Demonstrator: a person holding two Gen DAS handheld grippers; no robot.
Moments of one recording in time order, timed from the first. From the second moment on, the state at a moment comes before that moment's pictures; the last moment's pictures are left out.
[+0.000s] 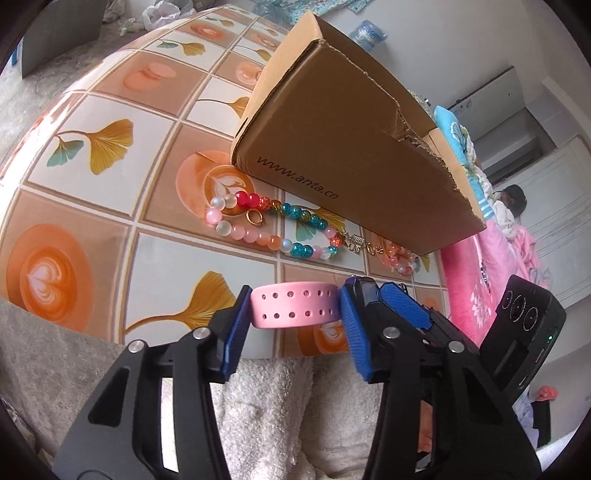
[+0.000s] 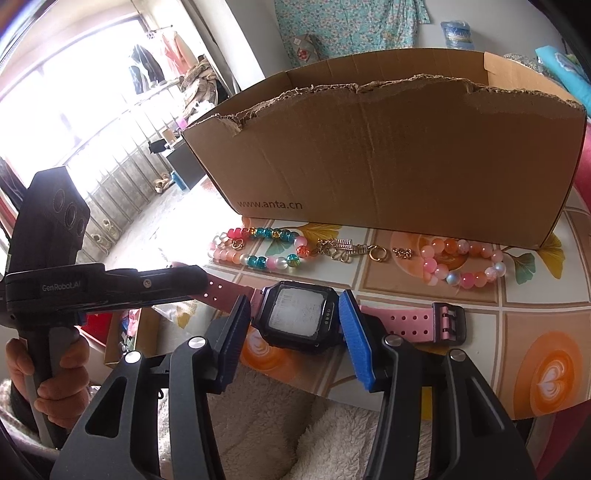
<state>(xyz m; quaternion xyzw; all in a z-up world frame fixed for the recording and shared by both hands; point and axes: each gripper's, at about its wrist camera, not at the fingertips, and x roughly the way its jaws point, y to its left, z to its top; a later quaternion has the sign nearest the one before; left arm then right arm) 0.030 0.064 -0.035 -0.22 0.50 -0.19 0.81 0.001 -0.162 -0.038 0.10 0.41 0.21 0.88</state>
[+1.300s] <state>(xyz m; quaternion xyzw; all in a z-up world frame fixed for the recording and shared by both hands) 0.024 0.044 -0.040 -0.10 0.47 -0.20 0.85 0.000 -0.218 -0.056 0.29 0.45 0.12 0.83</state>
